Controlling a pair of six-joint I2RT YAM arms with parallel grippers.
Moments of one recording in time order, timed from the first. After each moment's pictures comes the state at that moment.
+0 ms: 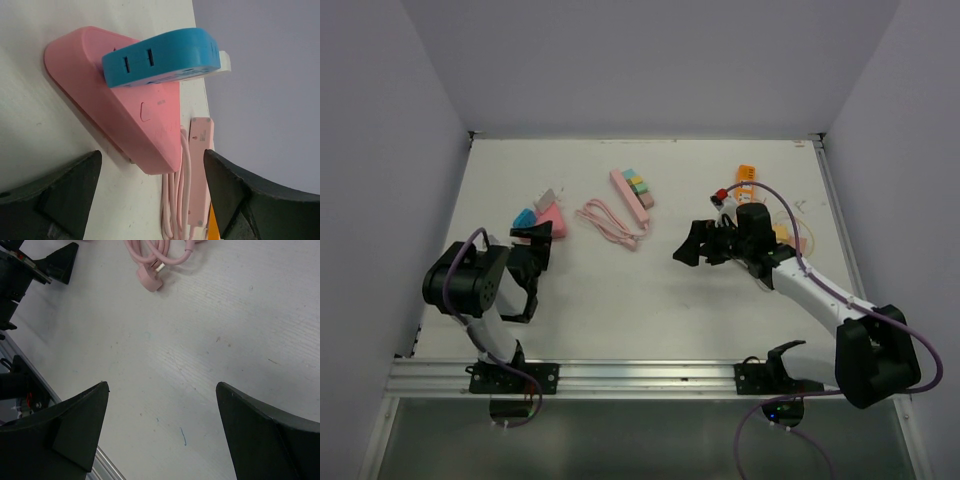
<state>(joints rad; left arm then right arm) -0.11 1.74 0.17 1.29 -0.22 -1.33 0.36 1.24 0.68 -0.07 -0.47 0.38</state>
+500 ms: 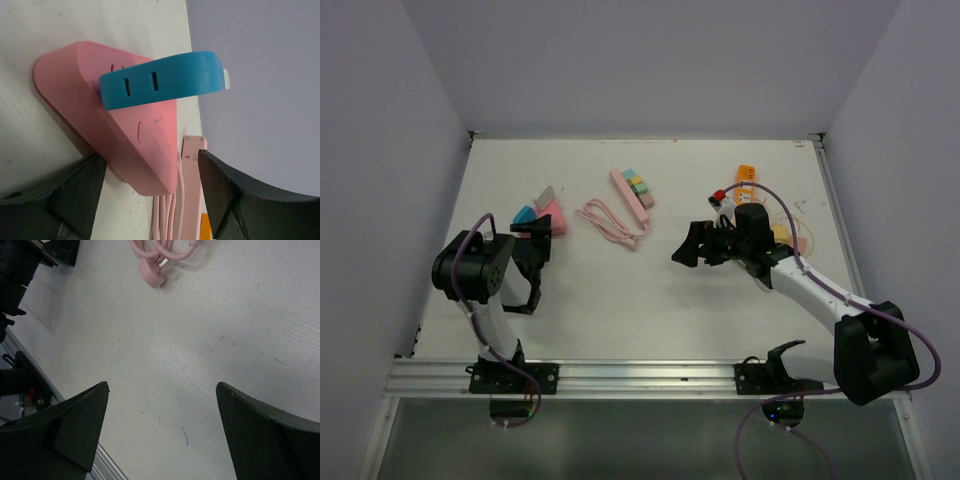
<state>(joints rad) -0.11 1.86 0.26 1.34 -0.27 -1.39 0.37 1.26 0.68 -0.06 -0.49 0.38</state>
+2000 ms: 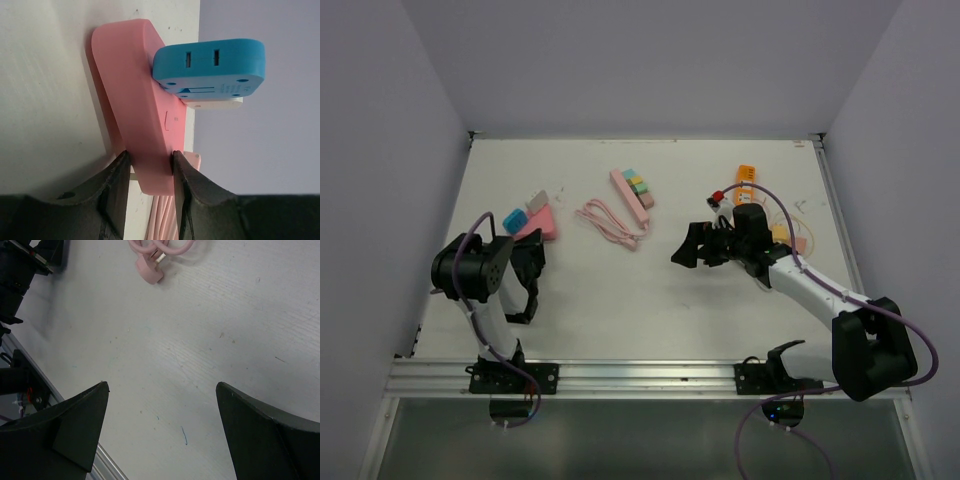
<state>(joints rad) -0.09 1.89 0.19 1.38 -0.36 -1.56 0.37 1.28 0.68 -0.06 -0.49 0.38</state>
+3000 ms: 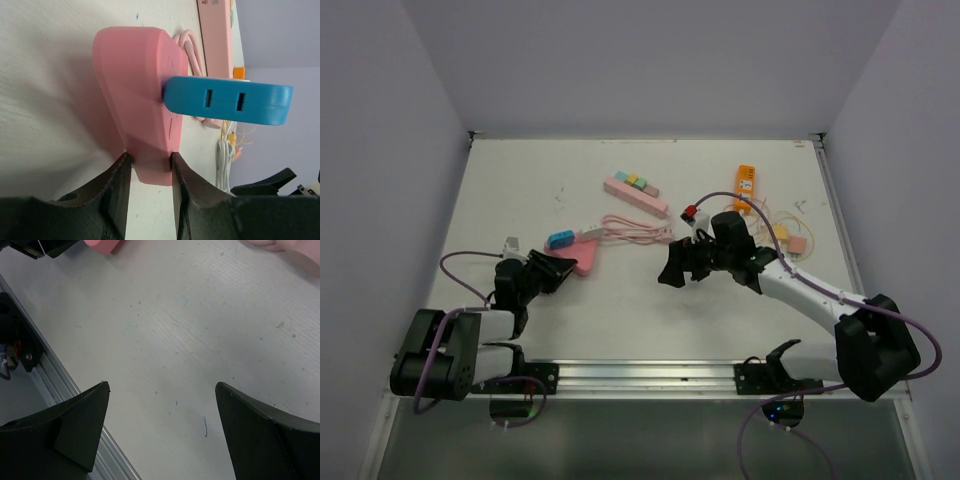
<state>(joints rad) -0.07 1.26 0.06 0.76 0.31 -1.12 0.54 1.28 0.69 -0.12 -0.48 0.29</state>
